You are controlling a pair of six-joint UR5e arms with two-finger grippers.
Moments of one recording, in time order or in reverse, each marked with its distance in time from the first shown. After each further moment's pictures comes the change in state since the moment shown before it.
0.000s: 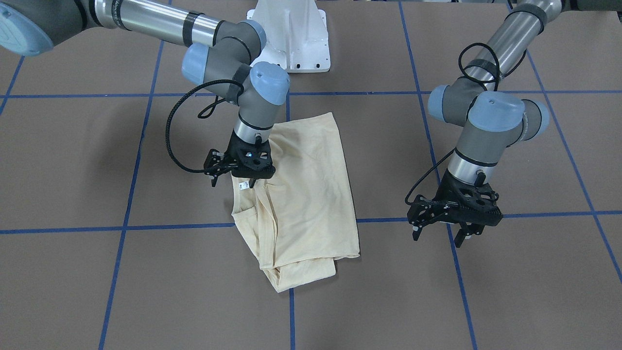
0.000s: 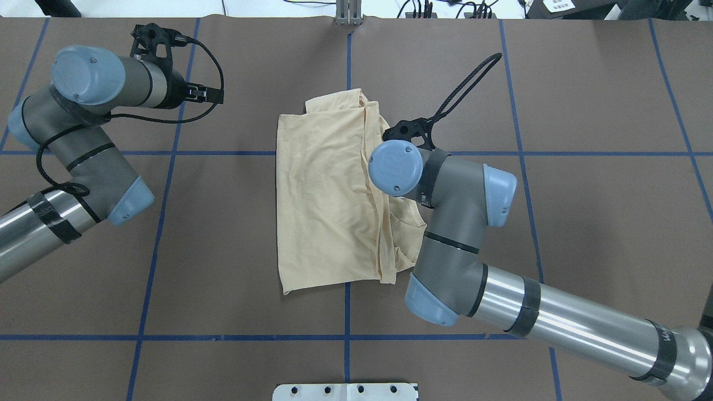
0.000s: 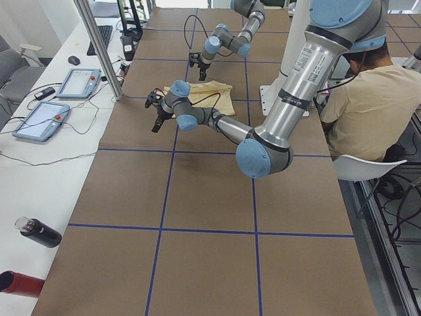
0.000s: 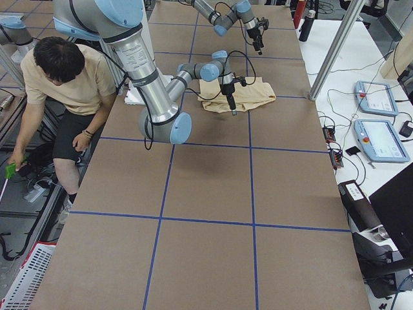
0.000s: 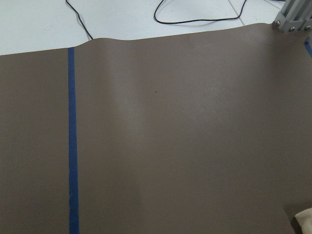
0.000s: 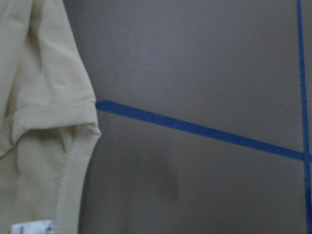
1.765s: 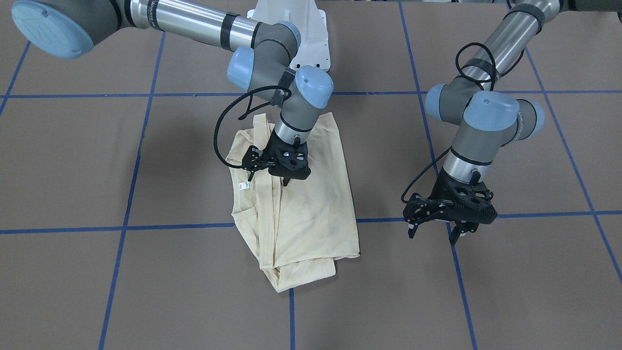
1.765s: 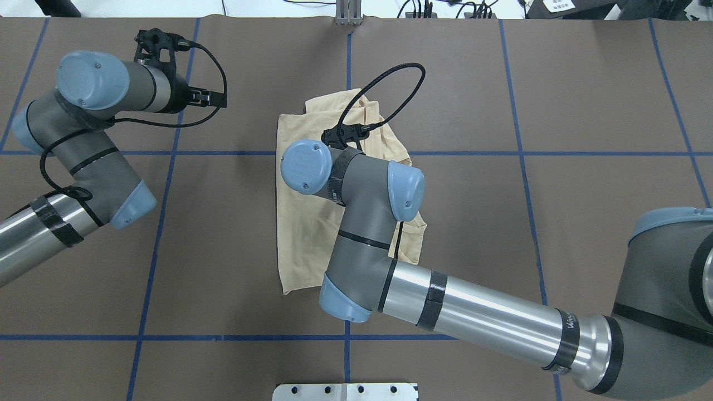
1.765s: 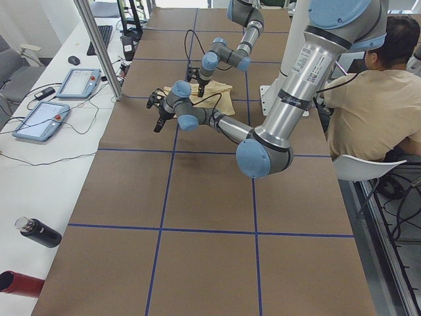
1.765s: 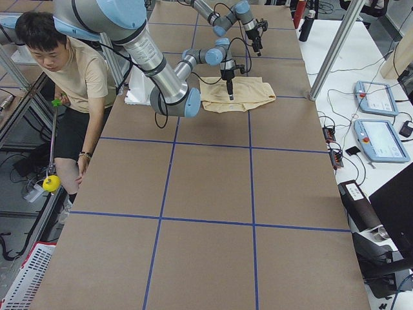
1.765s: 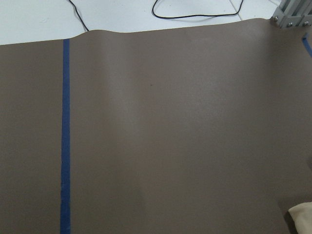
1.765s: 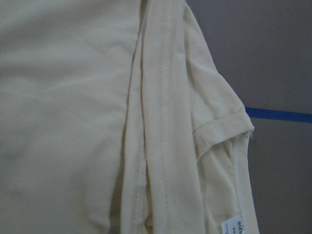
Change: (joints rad) left arm 0.012 0.001 -0.001 -0.002 0.000 -0.022; right arm -0.063 0.325 -0.360 -0.011 0.030 0.207
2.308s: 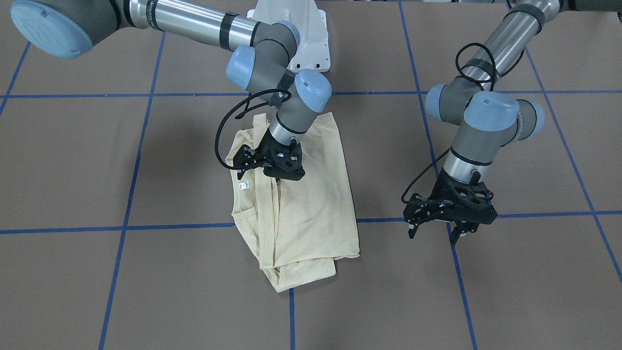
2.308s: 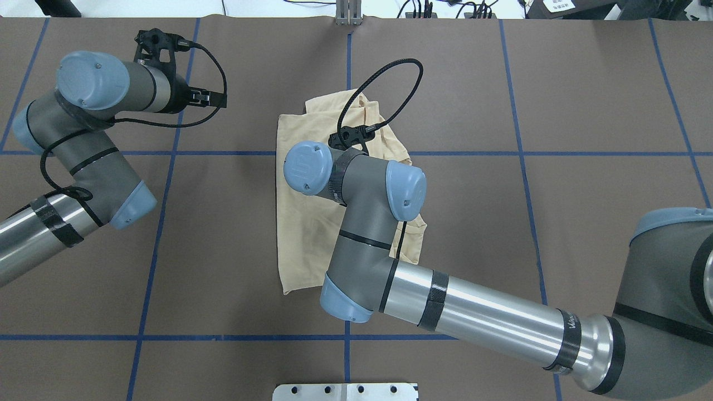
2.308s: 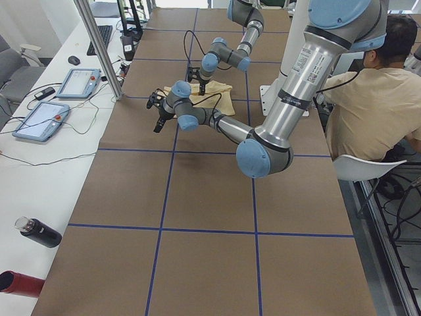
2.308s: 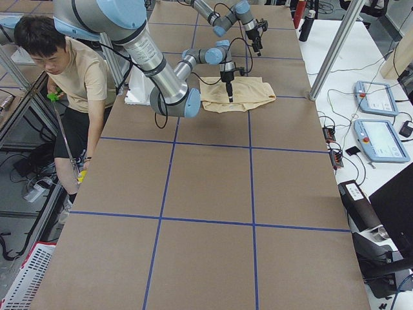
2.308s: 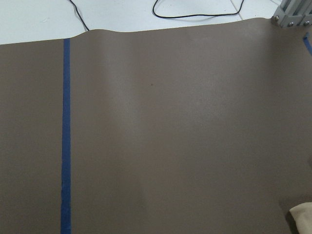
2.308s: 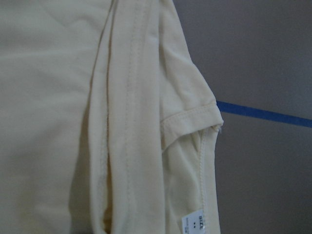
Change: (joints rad) left arm 0.000 0.000 0.001 0.000 0.001 0.000; right arm 0.001 -0.004 0.012 -0.101 -0.014 -0.062
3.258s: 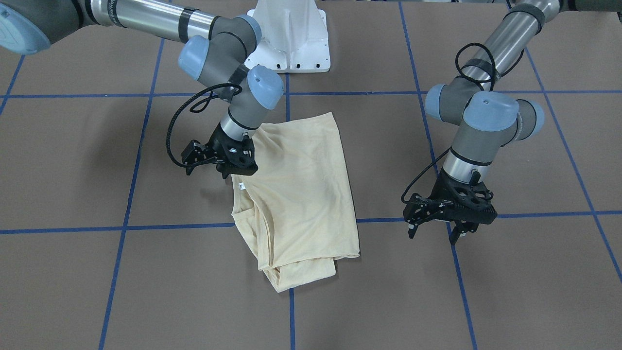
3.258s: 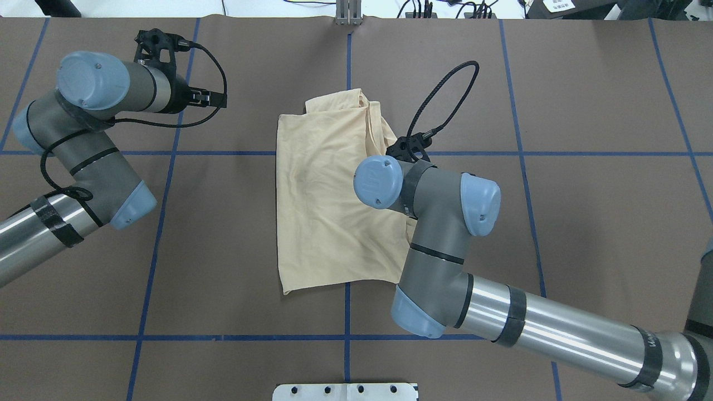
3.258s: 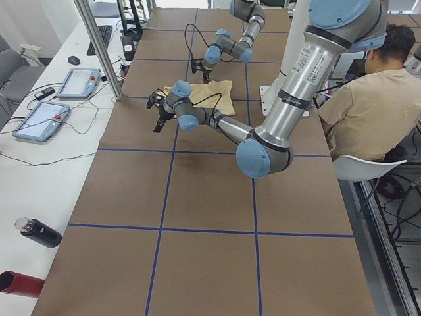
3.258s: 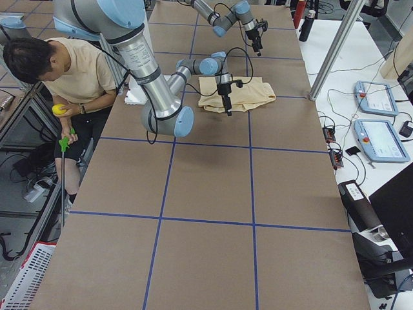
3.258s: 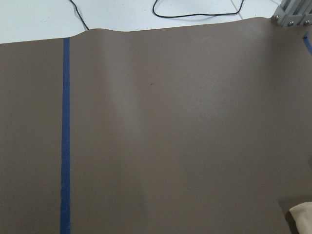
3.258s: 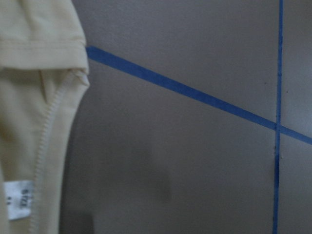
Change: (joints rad) left arm 0.000 0.000 0.000 0.000 0.000 -0.001; right arm 0.021 -0.255 0.280 -0.106 -0.058 -0.149
